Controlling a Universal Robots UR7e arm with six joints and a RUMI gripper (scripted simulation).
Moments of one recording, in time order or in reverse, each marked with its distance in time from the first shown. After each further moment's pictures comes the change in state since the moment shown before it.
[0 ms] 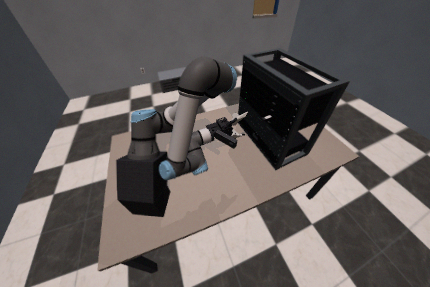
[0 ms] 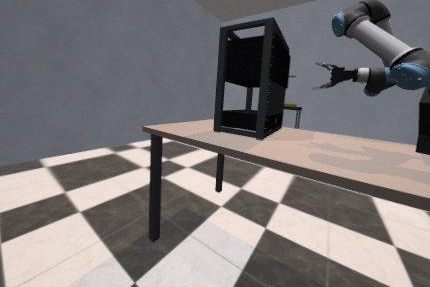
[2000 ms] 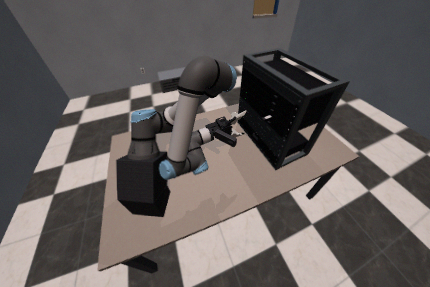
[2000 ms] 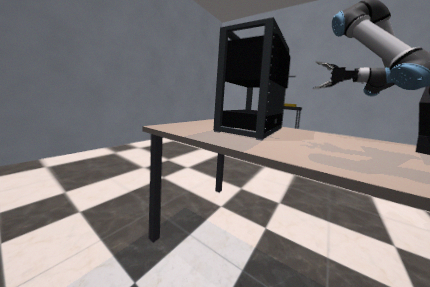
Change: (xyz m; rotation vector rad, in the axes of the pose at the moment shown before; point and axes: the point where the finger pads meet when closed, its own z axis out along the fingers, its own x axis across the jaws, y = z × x) arm -0.003 0.007 -0.001 -0.015 -0.010 -0.032
